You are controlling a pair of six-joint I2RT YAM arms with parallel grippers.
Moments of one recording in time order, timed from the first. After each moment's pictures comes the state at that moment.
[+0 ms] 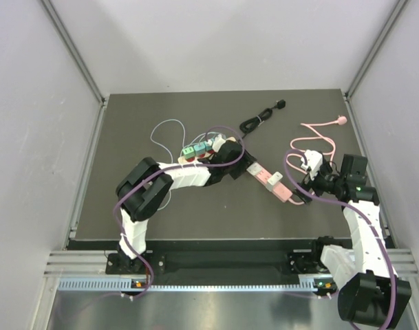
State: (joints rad) left arm -0.83 1.95 1.19 0.15 -0.13 -1.34; right arm -0.19 0.85 0.65 -0.65 -0.77 -0.92
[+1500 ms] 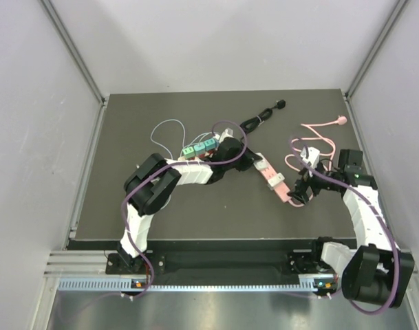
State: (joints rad) left arm -0.80 2.06 1.24 0.35 0.01 -1.29; right arm -0.19 1.00 0.69 -0.71 -0.87 -0.95
